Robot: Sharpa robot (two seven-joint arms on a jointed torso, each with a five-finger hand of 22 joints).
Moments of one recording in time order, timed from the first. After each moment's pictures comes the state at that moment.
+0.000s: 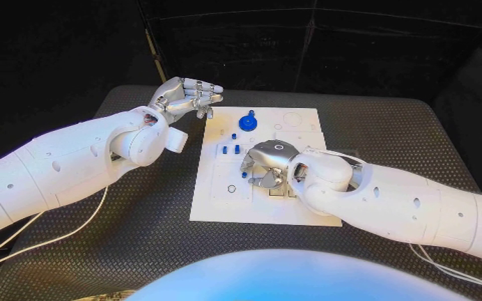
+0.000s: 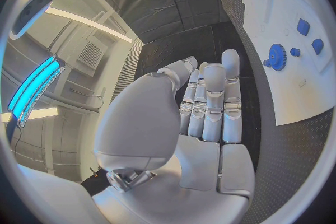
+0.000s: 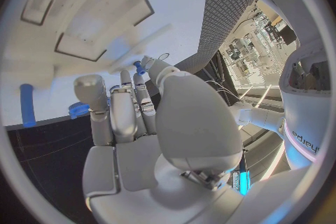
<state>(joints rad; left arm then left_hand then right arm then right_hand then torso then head) 1.02 -0.83 0.11 1.43 -0.28 -0.20 0.31 1.41 -0.15 0.41 0.05 0.17 1.05 0.16 0.11 0.07 1.20 0.09 0.14 0.10 1.27 0.01 1.02 0.61 0.17 1.15 0.11 0.57 0.91 0.88 -0.66 0.05 1.62 -1.80 -0.17 -0.22 1.40 -0.16 0.37 0.08 0.22 0.98 0.16 0.07 0.07 1.01 0.11 0.11 0.07 1.47 0.02 1.31 1.18 0.12 1.24 0.13 1.19 0.91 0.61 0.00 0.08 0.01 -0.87</state>
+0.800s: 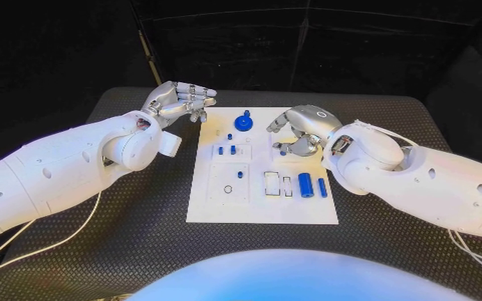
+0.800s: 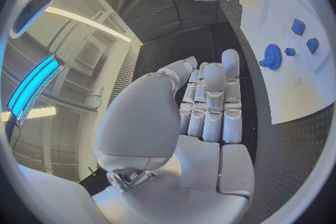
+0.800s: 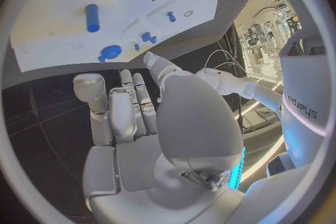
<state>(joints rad) 1.01 -0.84 0.11 1.43 -0.28 -0.20 0.31 1.41 -0.15 0.41 0.05 0.17 1.05 0.16 0.11 0.07 1.20 0.09 0.14 0.10 1.27 0.01 1.02 0.61 0.17 1.15 0.11 0.57 0.91 0.88 -0.88 0.19 1.72 -1.76 -0.31 -0.21 1.40 -0.17 0.31 0.08 0.22 0.95 0.16 0.07 0.07 0.99 0.11 0.16 0.07 1.47 0.02 1.30 1.18 0.12 1.23 0.13 1.19 0.90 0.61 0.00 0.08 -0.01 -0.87</state>
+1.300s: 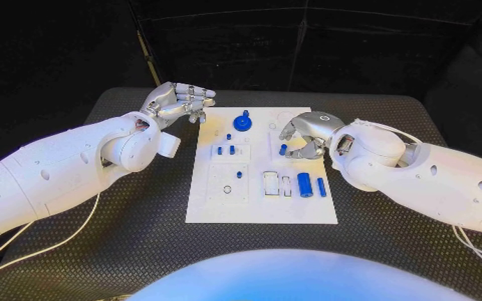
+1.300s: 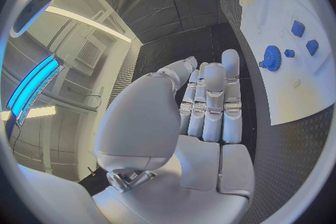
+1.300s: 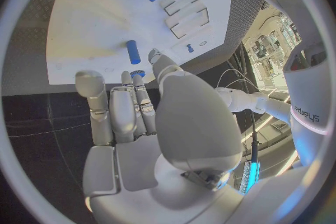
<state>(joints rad) 1.01 -0.84 0.11 1.43 -0.28 -0.19 0.31 1.41 -0.15 0.41 0.05 0.17 1.05 0.16 0.11 0.07 1.20 0.09 0.14 0.10 1.27 0.01 1.02 0.61 0.17 1.15 0.11 0.57 0.91 0.88 -0.89 0.20 1.68 -1.80 -0.14 -0.26 1.42 -0.16 0.18 0.12 0.19 0.93 0.13 0.07 0.07 0.92 0.11 0.21 0.07 1.47 0.02 1.28 1.14 0.12 1.23 0.13 1.15 0.86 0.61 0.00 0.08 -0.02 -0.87</state>
